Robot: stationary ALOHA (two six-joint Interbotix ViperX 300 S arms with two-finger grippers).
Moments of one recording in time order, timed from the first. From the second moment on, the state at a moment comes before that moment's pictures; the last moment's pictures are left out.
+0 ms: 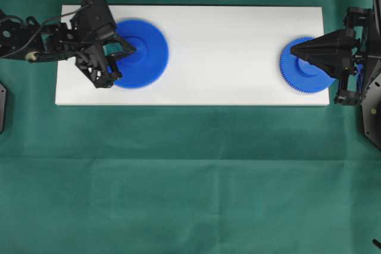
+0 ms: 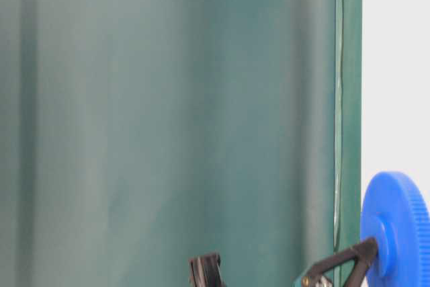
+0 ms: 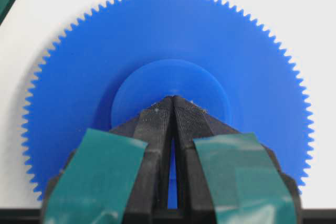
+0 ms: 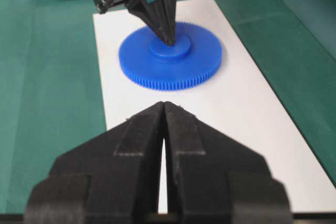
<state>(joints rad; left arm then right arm) 0.35 -0.05 0.97 -0.02 -0.09 -0.07 -0.31 -0.84 1.26 -0.48 -0.25 0.66</state>
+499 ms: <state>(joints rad) 0.38 -0.32 1.20 -0.02 -0.04 -0.07 -0.30 -0.84 1.26 -0.48 -0.25 0.66</state>
